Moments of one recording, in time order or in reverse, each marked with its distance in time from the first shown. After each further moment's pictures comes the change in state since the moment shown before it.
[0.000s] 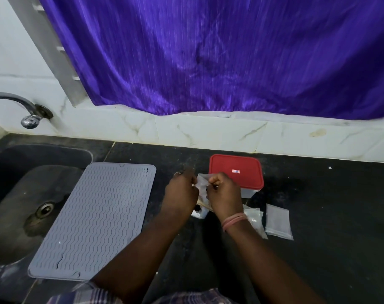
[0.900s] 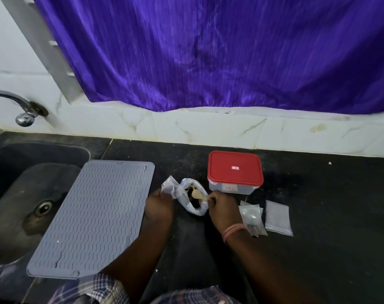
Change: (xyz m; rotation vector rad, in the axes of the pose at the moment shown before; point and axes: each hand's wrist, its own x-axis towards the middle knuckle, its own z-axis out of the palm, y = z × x) left_hand -0.012 -0.068 0.032 -0.578 0.142 -0.606; right_hand -0.018 0.040 0.013 -0.369 -0.197 0.051
